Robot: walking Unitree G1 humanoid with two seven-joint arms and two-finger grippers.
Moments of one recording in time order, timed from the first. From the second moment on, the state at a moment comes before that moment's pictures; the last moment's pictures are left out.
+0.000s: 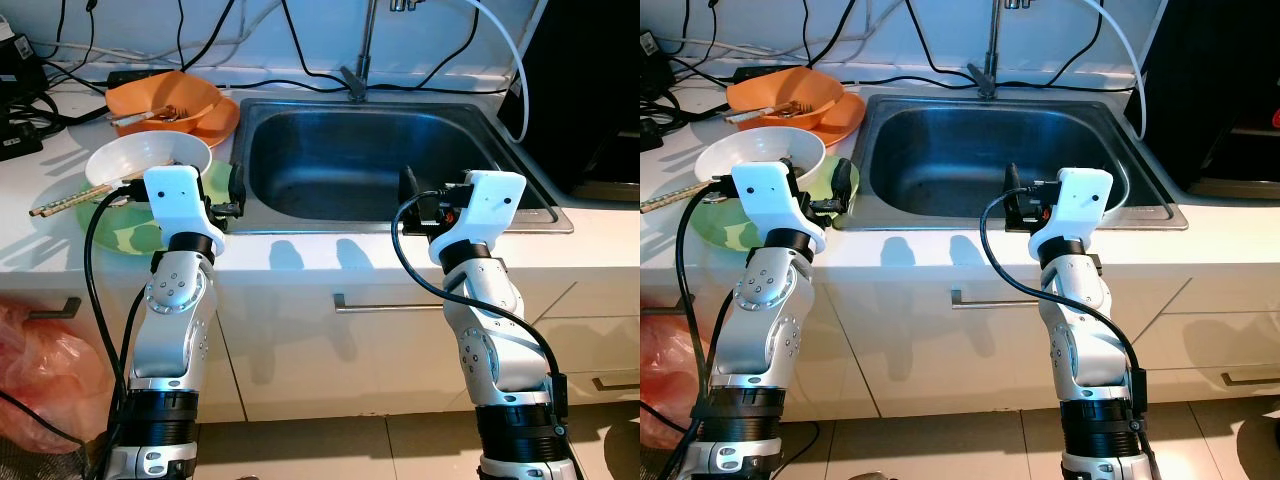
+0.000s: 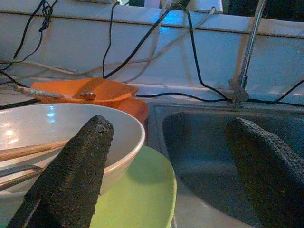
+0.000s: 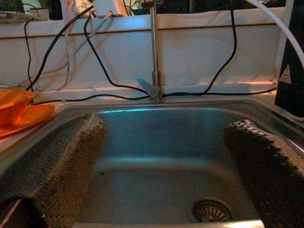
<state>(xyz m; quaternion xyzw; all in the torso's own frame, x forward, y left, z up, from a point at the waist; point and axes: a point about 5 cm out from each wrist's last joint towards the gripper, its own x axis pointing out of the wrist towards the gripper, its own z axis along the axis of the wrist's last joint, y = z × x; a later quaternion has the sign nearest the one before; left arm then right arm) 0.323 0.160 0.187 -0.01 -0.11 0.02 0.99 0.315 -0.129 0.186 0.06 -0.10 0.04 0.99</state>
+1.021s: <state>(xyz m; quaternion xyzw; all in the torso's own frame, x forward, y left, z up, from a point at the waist) 0.325 0.159 0.188 -0.01 -0.11 0.01 0.99 0.316 -0.134 0.176 0.07 -0.08 0.04 0.99</state>
